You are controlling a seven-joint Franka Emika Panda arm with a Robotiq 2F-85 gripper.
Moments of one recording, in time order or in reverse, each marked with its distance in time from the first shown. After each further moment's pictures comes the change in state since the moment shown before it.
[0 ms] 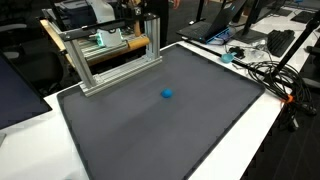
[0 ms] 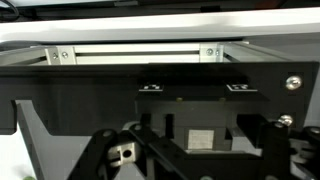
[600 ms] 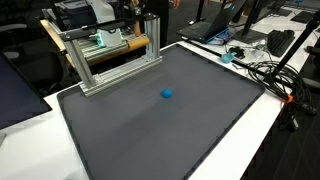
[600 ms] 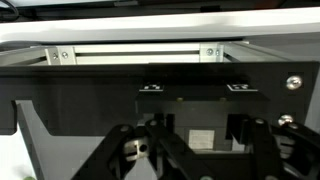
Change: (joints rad) arm 0.000 0.000 -0.001 0.000 0.000 0.001 0.000
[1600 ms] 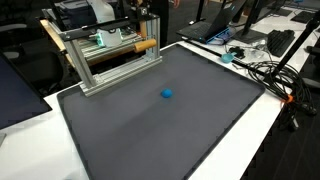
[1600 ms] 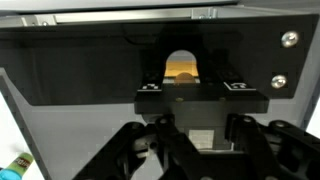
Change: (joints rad) arm 0.007 0.021 0.002 -0.009 0.027 0.156 0.014
